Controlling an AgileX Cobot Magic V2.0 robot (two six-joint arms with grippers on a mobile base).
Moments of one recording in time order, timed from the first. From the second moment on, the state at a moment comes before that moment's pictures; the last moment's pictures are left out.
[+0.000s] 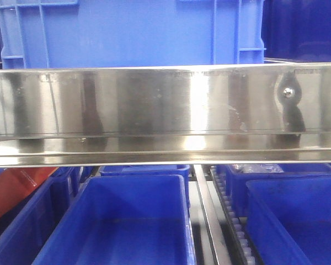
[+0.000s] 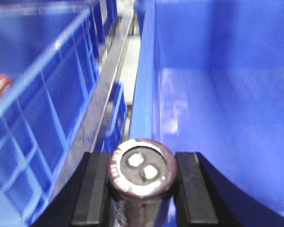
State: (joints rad) left arm -0.41 1.05 -1.41 0.07 0.97 -0.03; right arm 0.03 0.89 -1.09 0.21 0.71 -0.09
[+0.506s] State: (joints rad) left arm -0.21 0.50 -0.96 0.08 0.97 -0.05; right arm 0.04 0.90 -1.14 0.21 0.72 -0.13
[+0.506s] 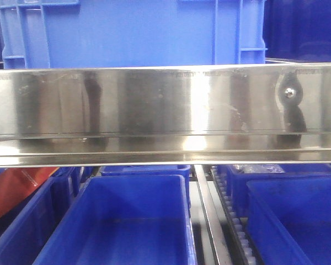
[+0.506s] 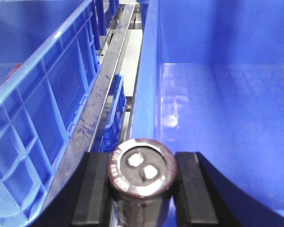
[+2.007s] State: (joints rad) left arm -0.20 0.46 -0.91 0.07 0.97 -0.05; right arm 0.58 1.79 -1.86 0.20 0.78 -0.16
